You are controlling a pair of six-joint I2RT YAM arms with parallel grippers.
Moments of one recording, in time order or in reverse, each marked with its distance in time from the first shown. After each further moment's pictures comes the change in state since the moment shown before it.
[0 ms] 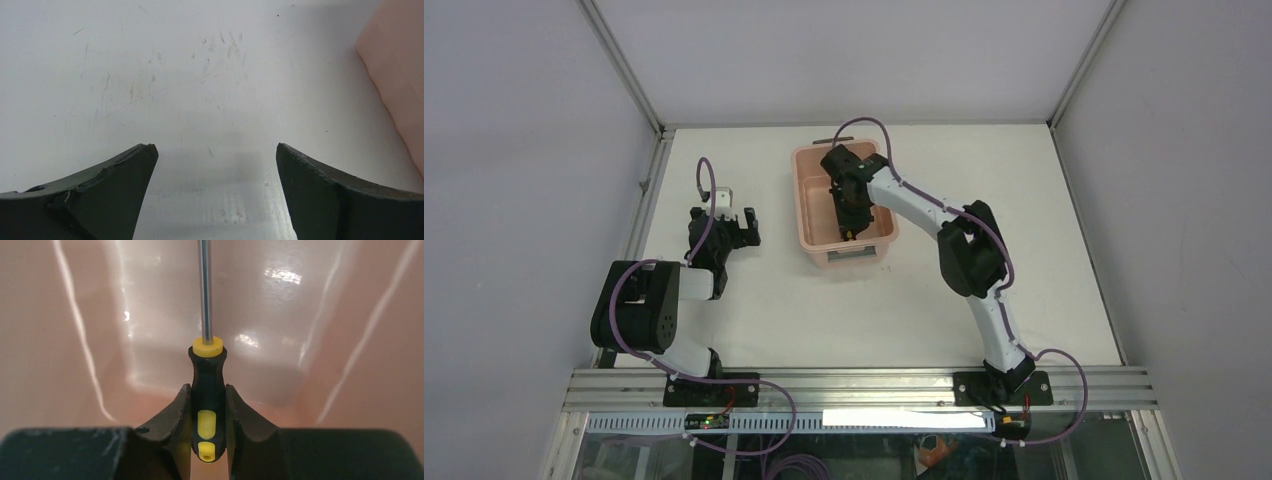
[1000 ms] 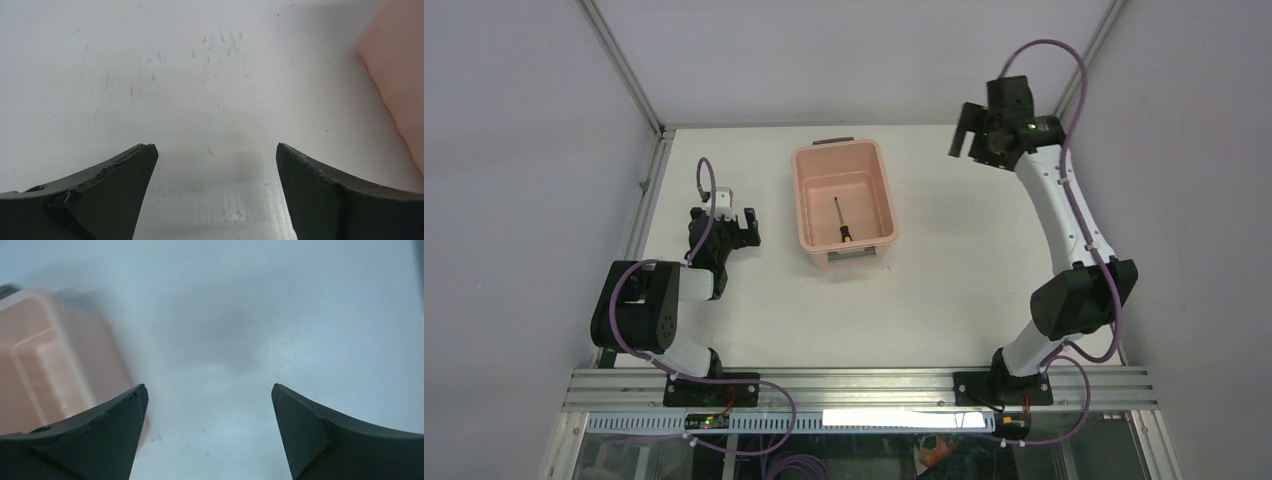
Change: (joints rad) left arm 0.000 0.000 -0.002 0.000 0.000 0.000; right arm -0.431 -0.523 -0.134 0.032 0.147 -0.097
